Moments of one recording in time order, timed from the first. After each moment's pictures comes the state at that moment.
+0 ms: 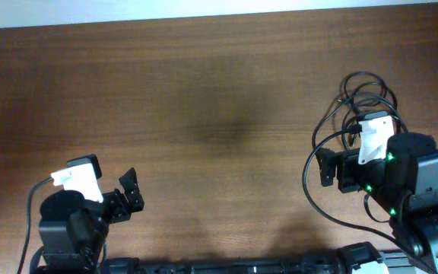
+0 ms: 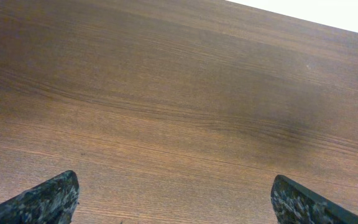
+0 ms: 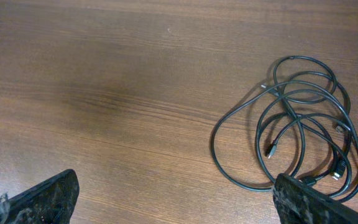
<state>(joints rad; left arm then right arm) -0.03 0.53 0.90 -1.01 -0.03 -0.22 0.17 0.77 1.08 -1.04 -0.05 0.05</state>
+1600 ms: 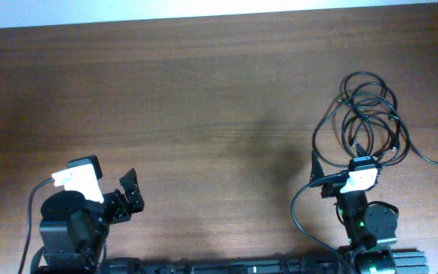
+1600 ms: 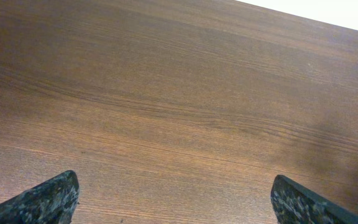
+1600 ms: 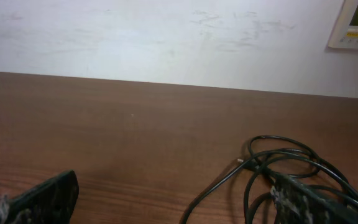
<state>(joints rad) -0.03 0.52 0.89 -1.01 -0.03 -0.22 0.06 0.01 0.01 -0.07 -0.03 -0.03</state>
